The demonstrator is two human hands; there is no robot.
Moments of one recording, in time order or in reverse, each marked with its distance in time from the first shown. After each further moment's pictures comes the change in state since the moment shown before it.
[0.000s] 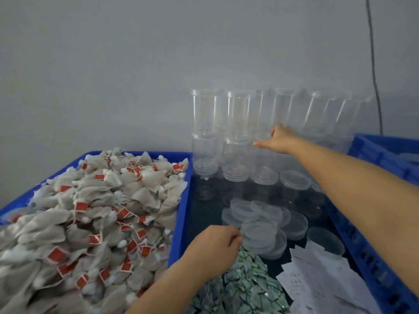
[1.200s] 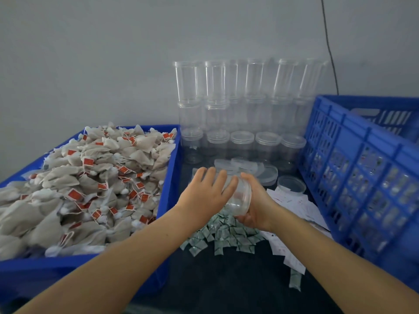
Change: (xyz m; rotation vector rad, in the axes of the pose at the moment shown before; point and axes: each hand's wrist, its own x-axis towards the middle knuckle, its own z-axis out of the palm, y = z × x) left_hand -0.061 0.028 0.021 1.280 0.479 0.506; right_hand -0.281 0.037 0.101 1.228 -0.576 0.548
